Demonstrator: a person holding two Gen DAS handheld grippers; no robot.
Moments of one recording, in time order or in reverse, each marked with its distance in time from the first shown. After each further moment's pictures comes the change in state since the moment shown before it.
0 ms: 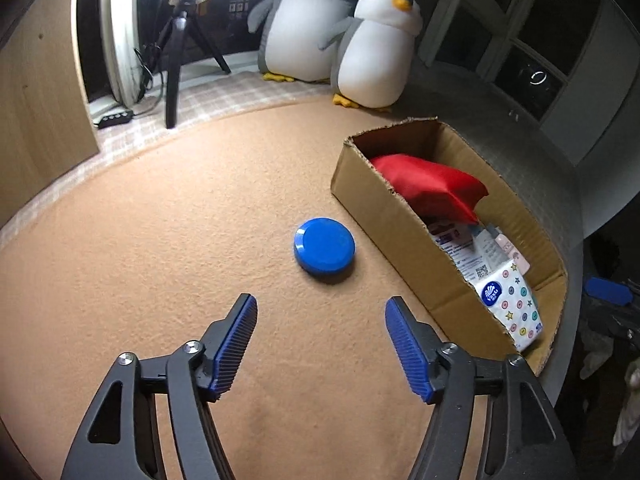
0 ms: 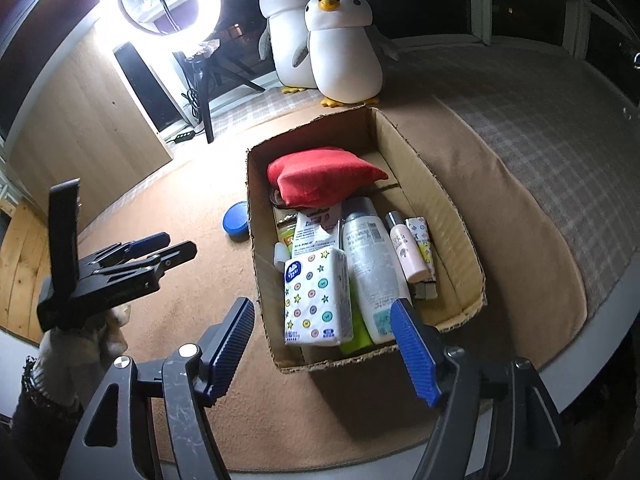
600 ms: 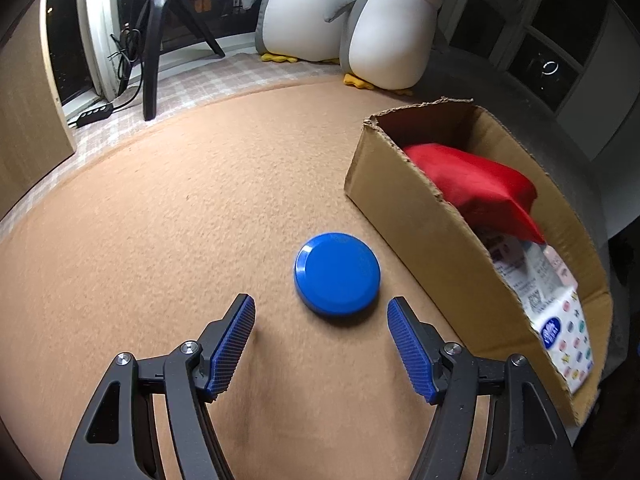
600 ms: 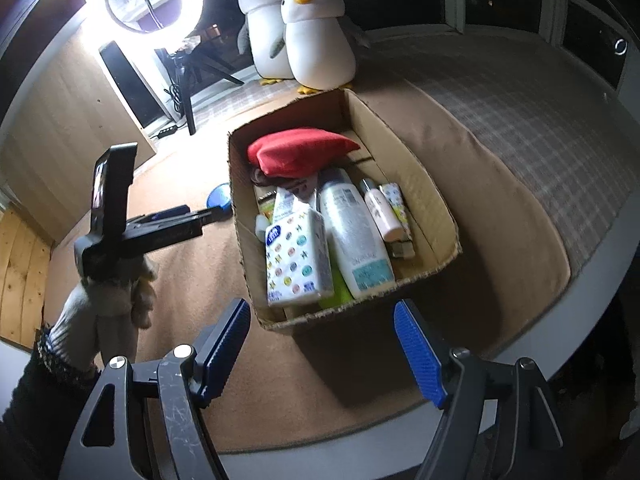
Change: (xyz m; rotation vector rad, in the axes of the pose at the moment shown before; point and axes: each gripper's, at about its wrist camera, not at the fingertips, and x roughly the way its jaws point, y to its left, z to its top) left arm 0.063 0.001 0.022 0.016 0.027 0.054; right arm -0.012 -0.008 -0.031 0.054 0.019 -0.058
